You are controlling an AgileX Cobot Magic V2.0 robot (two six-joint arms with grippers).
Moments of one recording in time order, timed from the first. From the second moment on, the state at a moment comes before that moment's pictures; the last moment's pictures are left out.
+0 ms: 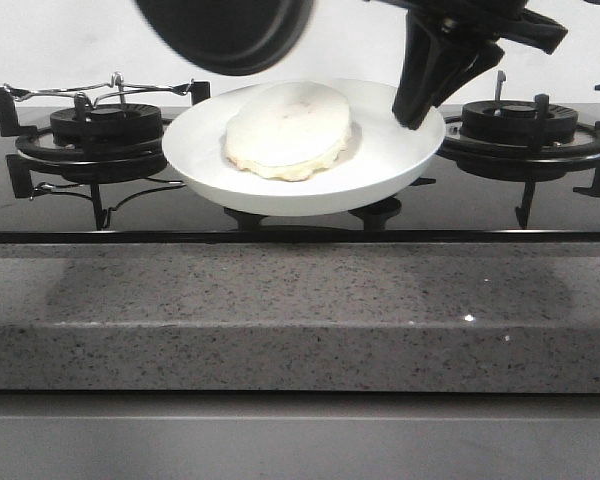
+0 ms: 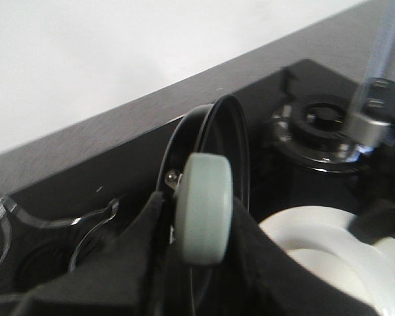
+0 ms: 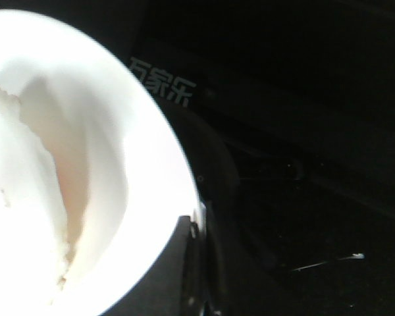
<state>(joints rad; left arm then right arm) -0.37 1.30 -1.38 -0.38 0.58 0.42 0.32 1.69 -1.47 0.30 0.93 -0.08</state>
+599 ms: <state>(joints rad) 0.31 1.62 -1.38 -1.30 0.86 0.41 0.32 1.69 -1.47 0.30 0.93 -0.08</state>
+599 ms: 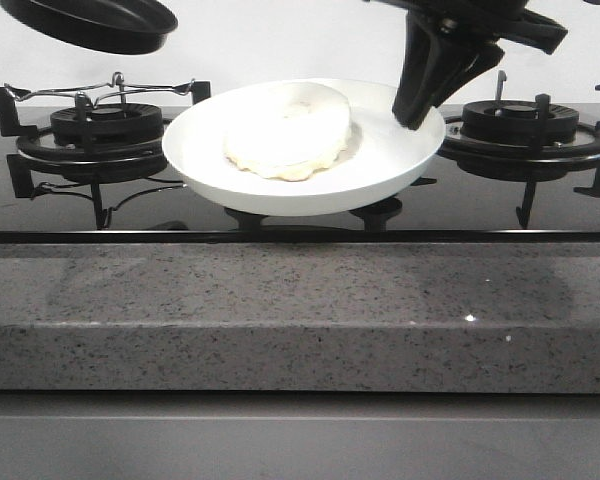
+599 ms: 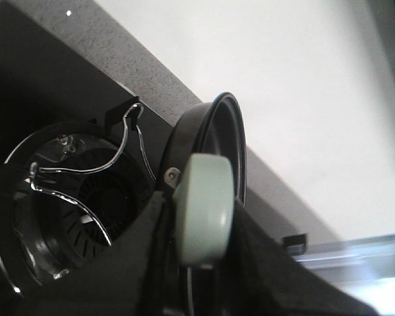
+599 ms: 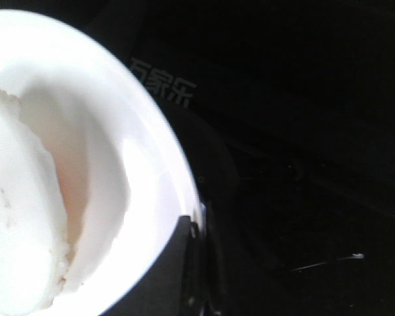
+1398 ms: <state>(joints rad) 0.35 1.84 -1.38 -1.45 1.01 0.44 0.32 1.69 -1.47 0.30 0.93 -0.08</state>
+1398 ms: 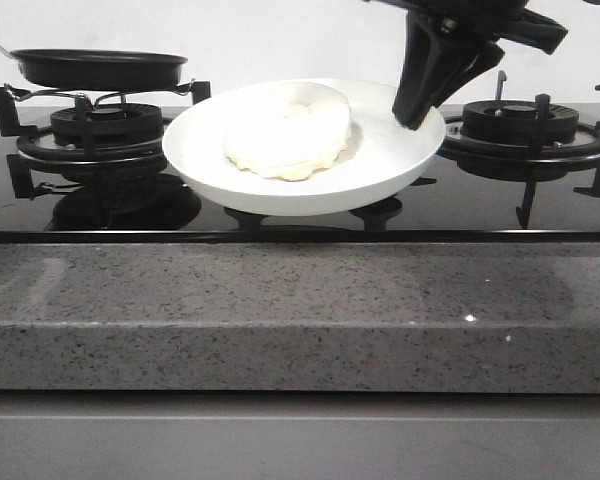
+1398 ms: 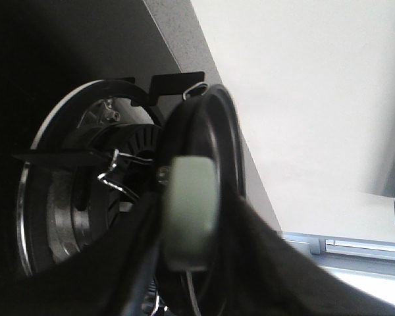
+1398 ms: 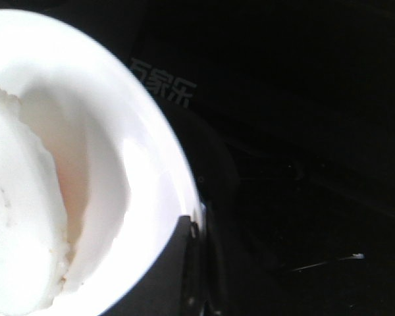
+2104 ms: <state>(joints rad) 0.48 1.78 -1.38 -1.34 1.06 0.46 0.32 1.69 -1.47 0.30 0.93 -0.08</state>
